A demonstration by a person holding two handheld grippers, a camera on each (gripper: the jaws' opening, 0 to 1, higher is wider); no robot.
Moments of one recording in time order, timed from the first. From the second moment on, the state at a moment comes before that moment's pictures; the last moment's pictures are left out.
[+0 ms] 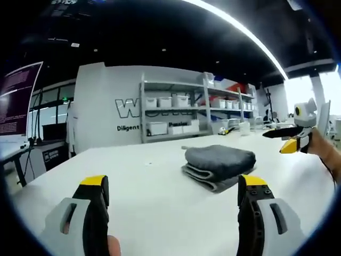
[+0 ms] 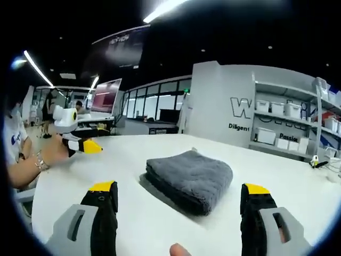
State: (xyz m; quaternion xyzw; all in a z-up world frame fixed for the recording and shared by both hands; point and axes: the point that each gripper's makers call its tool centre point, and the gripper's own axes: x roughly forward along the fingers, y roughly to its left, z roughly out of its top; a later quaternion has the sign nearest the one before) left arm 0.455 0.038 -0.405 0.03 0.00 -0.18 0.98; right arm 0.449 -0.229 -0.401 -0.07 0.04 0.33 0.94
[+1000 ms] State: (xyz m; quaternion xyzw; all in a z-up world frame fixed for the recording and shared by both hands) left arm 0.451 0.031 -0.410 0.04 0.01 -0.19 0.98; right arm 0.484 -0.104 -0.419 -0.30 0.06 0.34 0.89
